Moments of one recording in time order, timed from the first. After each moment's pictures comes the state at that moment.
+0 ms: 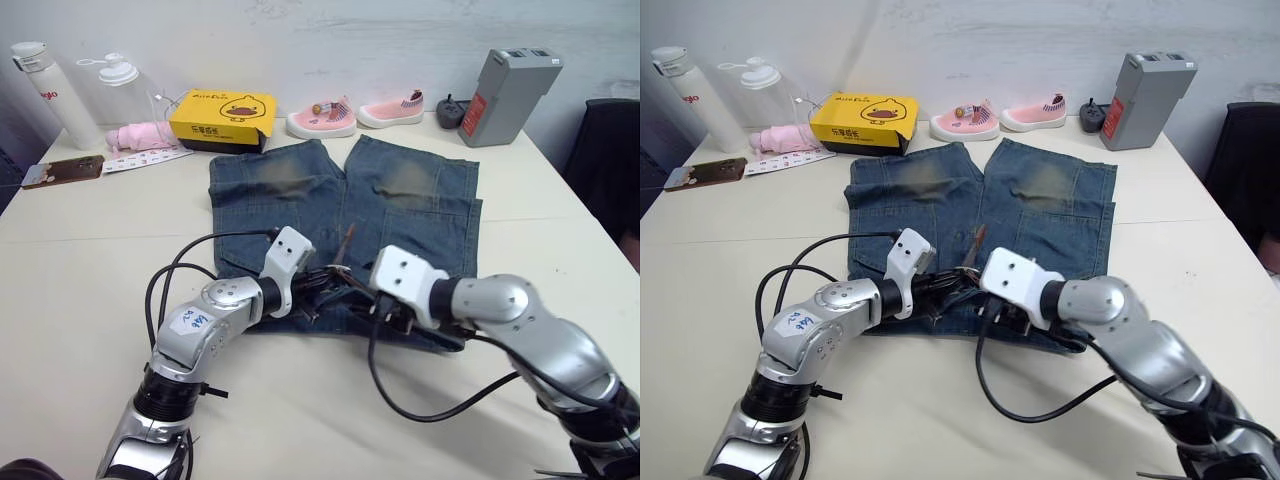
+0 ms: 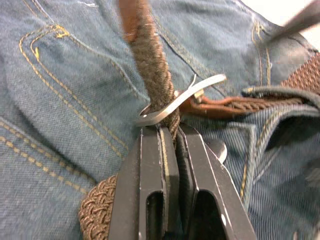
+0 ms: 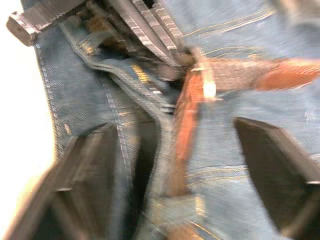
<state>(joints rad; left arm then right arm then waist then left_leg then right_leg) -0.44 0.37 -0.18 -0.35 -0.42 0.96 -0.36 -0.50 -0.75 0.28 -0.70 0.20 0.97 0.74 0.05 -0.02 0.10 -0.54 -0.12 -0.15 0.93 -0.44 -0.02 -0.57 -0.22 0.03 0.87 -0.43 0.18</state>
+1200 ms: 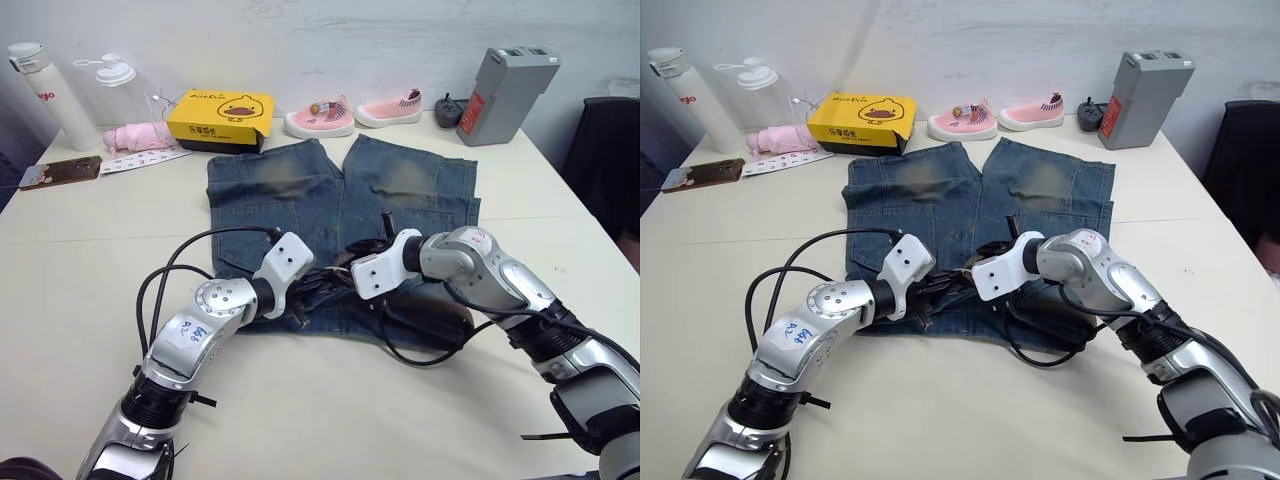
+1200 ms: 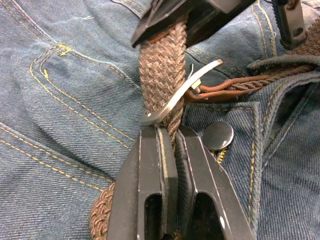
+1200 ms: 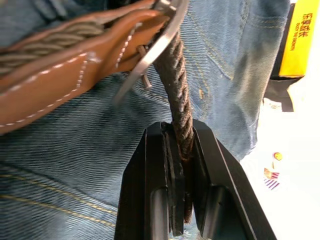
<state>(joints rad) -0.41 0.44 -0.22 -0.38 -0.29 0.83 -0.46 -0.75 -0.68 0.52 0.04 -0.47 -0.16 0.79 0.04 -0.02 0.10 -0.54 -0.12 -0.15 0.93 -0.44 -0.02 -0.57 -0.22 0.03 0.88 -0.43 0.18</state>
